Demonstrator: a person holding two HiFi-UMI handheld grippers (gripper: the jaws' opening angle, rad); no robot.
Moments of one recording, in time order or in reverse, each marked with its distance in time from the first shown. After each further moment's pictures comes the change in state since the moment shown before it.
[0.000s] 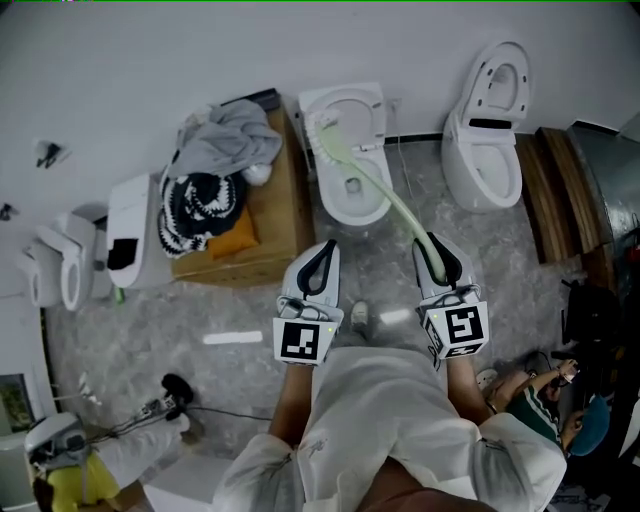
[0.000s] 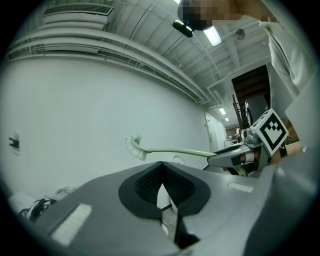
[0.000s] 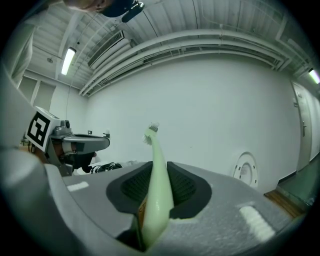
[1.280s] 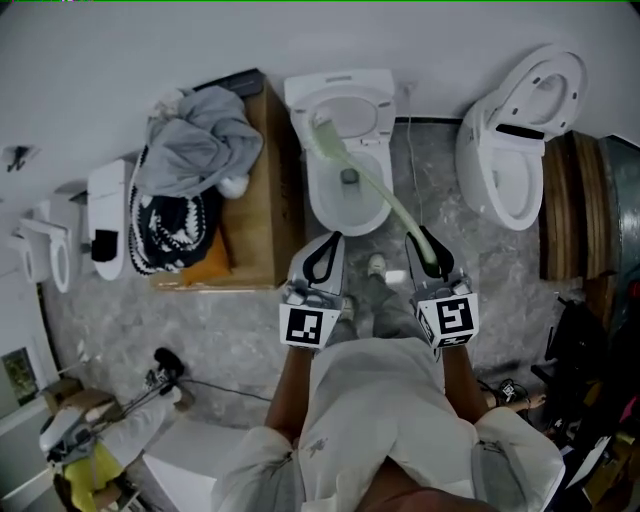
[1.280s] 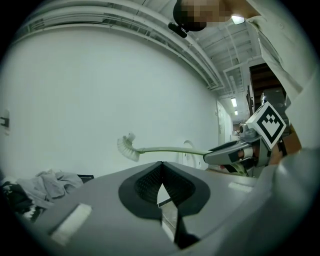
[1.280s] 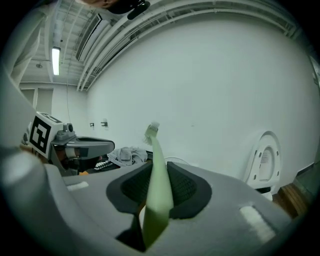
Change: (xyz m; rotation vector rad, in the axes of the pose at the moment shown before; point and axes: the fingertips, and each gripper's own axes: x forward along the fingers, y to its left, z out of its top) left arm 0.239 0.063 -0.123 -0.067 0.130 0.047; right arm 0.218 -0.146 -0.079 0.049 0.178 0.132
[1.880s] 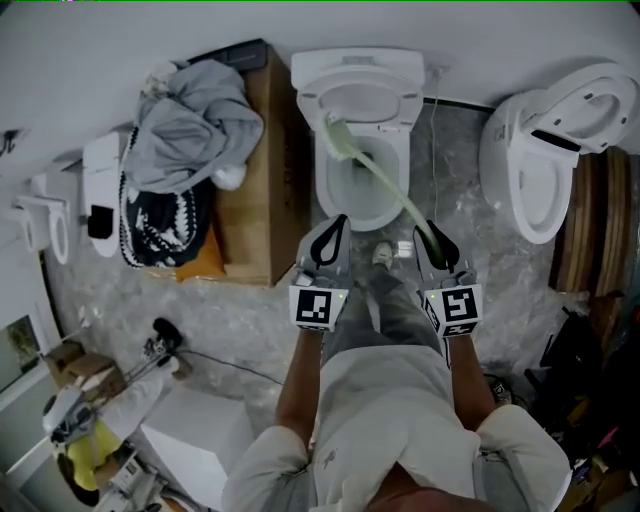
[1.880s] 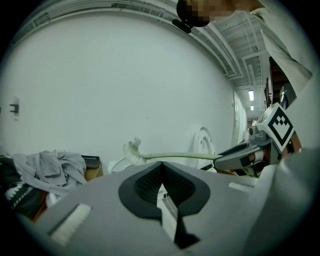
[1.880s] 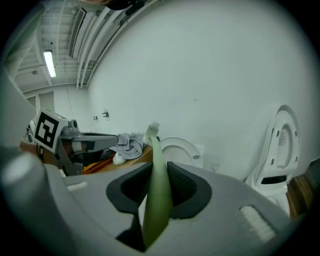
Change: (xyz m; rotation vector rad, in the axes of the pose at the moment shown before) left arm 0.084 0.050 -0.104 -0.066 0.137 0.132; right arm 0.100 -0.051 -0.086 0.045 0.147 0.105
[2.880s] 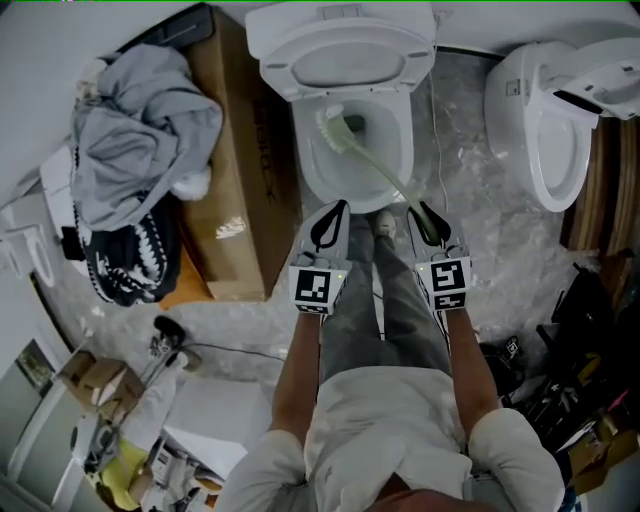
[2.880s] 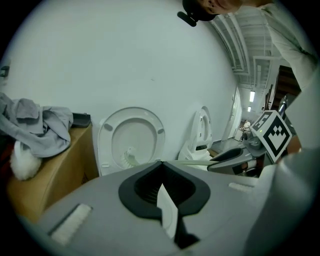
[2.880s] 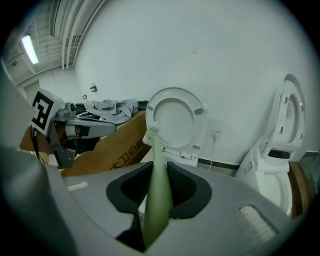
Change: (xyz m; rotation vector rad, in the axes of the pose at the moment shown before) left arm 0.065 0.042 -0.173 -0.113 0.242 -0.117; right arm 0.115 -0.015 -0.152 0.035 0.280 -0.054
